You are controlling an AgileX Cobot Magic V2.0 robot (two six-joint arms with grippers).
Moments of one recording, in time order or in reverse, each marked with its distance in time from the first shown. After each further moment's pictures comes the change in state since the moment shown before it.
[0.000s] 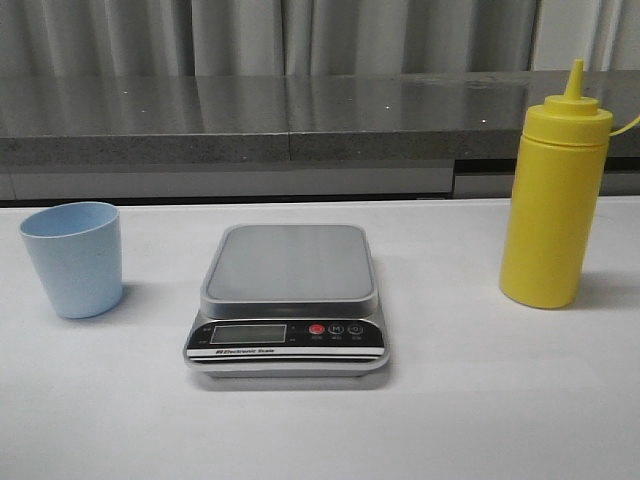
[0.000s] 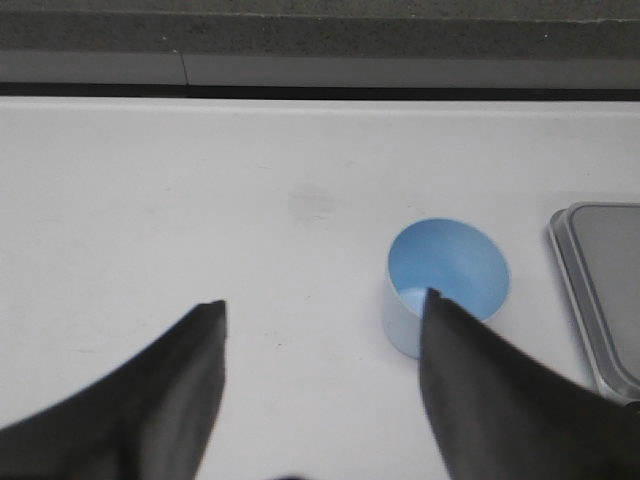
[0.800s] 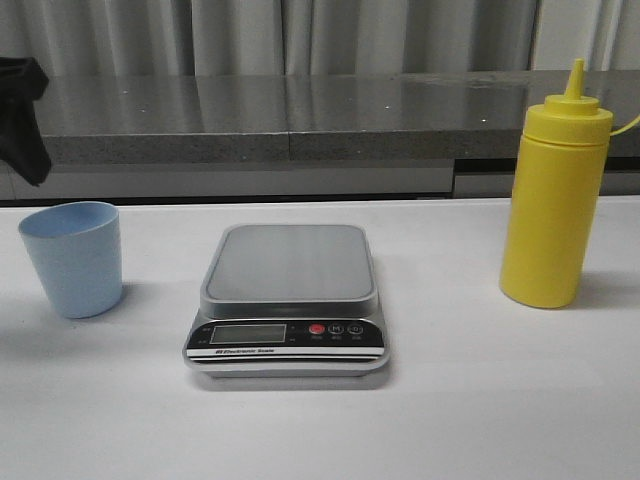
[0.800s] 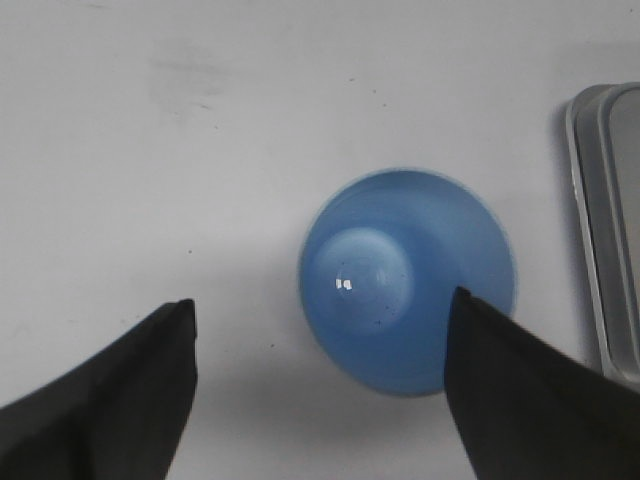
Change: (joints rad) left arm -0.102 0.657 -0.370 -0.060 0.161 0.001; right arm 0.000 0.000 0.000 0.000 0.000 0.000
